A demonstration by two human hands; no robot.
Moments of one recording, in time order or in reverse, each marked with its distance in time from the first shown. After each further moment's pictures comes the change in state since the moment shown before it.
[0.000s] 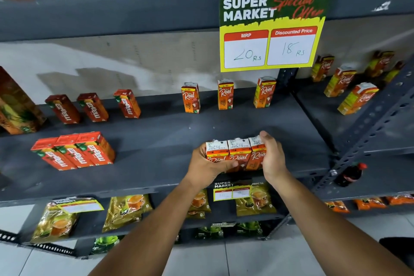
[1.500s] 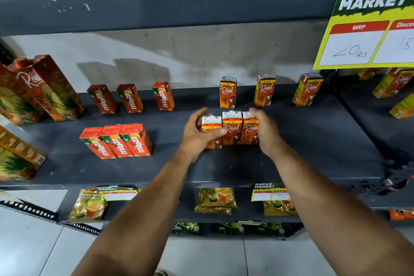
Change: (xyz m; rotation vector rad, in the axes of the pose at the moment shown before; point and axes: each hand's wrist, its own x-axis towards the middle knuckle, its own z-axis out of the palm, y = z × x) left_hand 0.039 0.029 -0.118 -0.044 0.164 0.027; right_hand 0.037 -0.020 0.130 -0.120 -0.072 0.198
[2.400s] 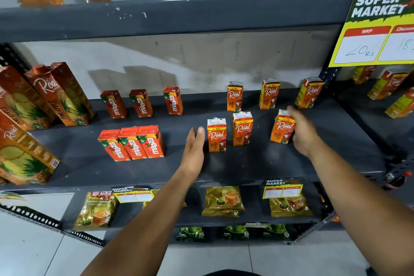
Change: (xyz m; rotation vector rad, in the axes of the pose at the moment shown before) left_hand -0.048 -0.001 -0.033 0.199 0.092 -0.203; right_hand -0.005 -0.012 -0.060 0.089 0.116 -0.041
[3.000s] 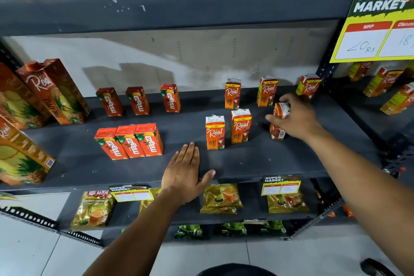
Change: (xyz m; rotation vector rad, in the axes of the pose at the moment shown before) left_hand -0.008 -0.058 -0.035 1.456 -0.047 0.463; right_hand 0.000 -0.021 0.000 -1.025 0.057 -0.520
